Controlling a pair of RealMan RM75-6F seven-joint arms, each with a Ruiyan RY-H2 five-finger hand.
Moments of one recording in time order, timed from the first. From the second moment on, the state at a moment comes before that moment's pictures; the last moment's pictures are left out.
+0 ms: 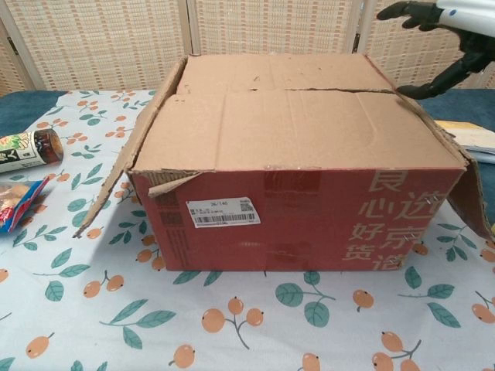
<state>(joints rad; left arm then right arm) -0.17 -1.08 0.10 -1.59 1.54 1.69 -0.14 0.58 -1.31 0.31 -1.63 -1.22 1.03 -0.14</state>
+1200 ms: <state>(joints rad) -0.12 -1.05 -0.03 -1.46 1.41 1.51 -0.38 0.90 -1.45 0.49 -1.32 -1.11 0.91 -0.11</state>
